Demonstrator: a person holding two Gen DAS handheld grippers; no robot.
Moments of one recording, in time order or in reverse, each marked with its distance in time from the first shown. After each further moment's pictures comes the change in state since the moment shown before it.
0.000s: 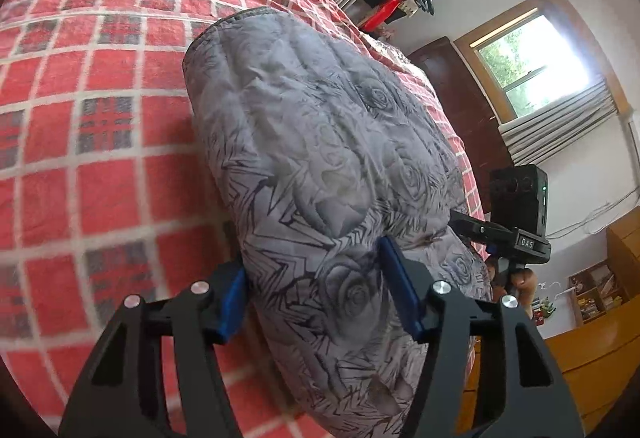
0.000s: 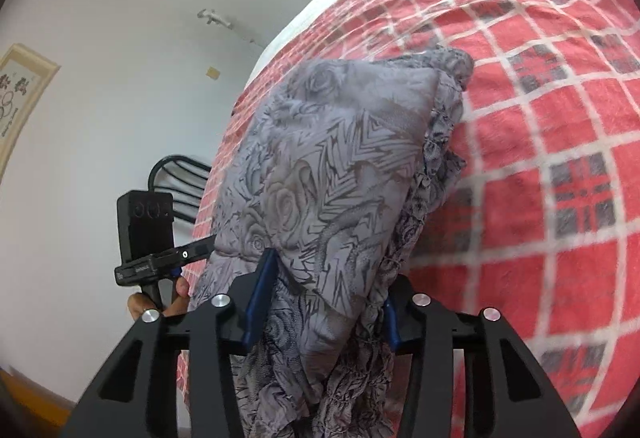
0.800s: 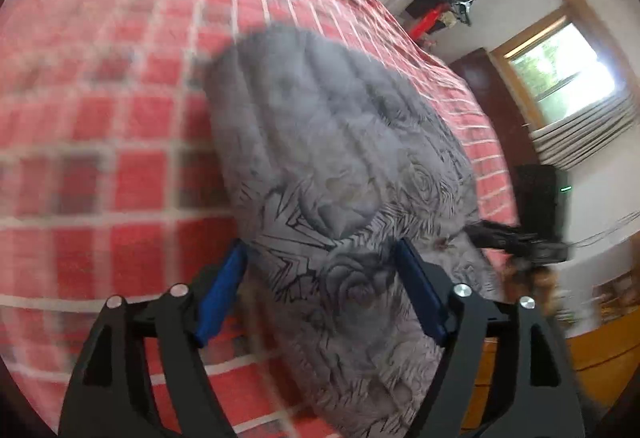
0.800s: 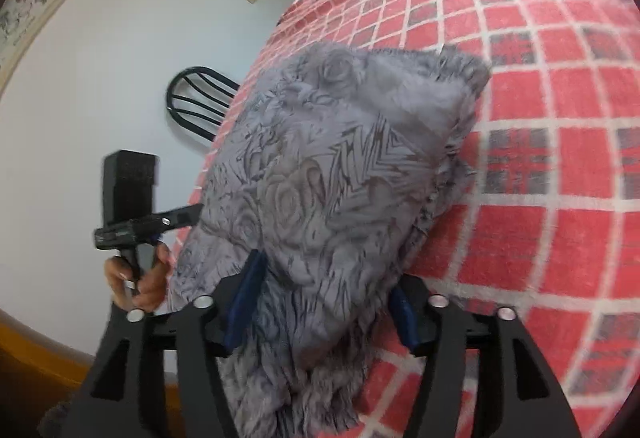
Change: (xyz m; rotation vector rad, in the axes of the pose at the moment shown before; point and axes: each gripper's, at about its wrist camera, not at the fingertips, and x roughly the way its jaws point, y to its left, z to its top) left arm -0.143 0.033 -0.155 -0.027 -0.083 0.213; right arm 0.054 0.126 -0.136 -0.184 0.137 -0.063
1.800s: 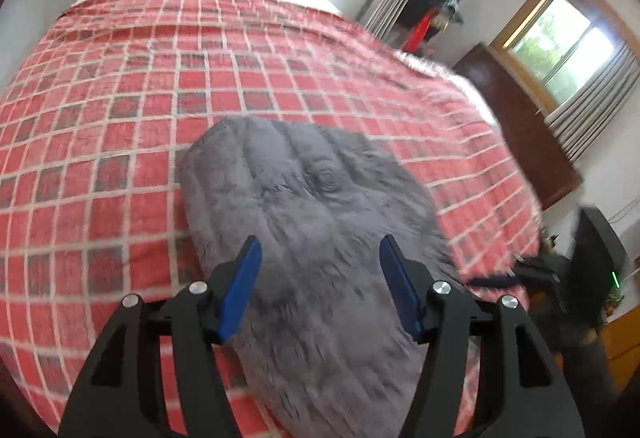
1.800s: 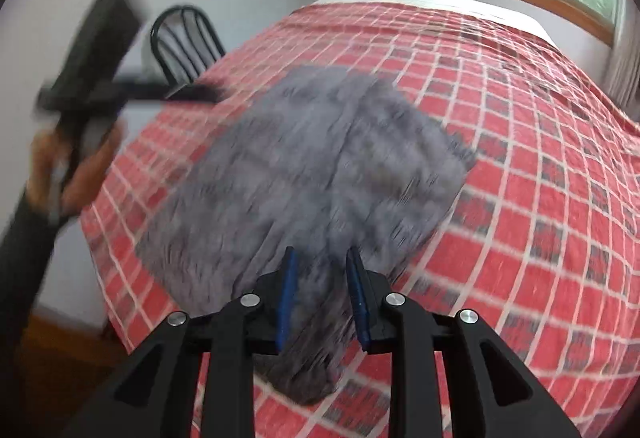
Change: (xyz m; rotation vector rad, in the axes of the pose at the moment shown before) left arm -0.004 -0.045 0.043 0.124 -0.043 0.091; right arm 0.007 0.085 -0.045 -0.391 0.007 -0.382
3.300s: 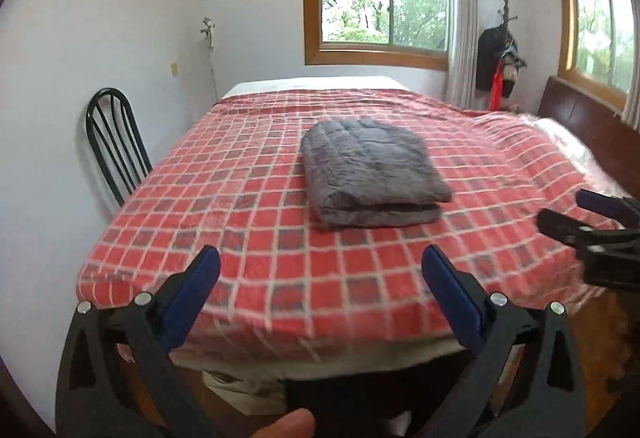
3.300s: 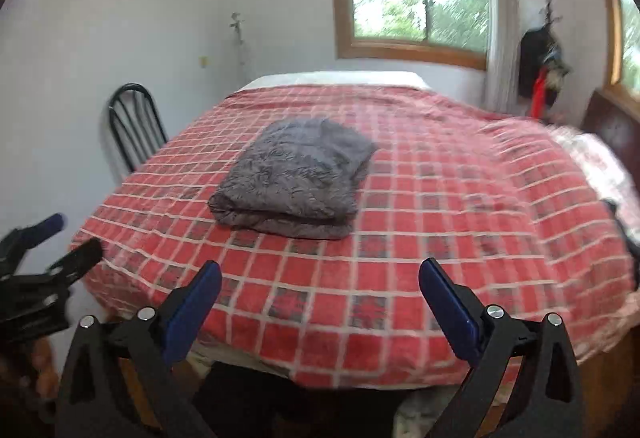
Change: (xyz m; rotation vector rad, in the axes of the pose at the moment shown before) left arm -0.210 -0.190 -0.322 0.056 -0.453 0.515; right arm -0.179 0.150 -0.177 0.206 -0.385 -0.393
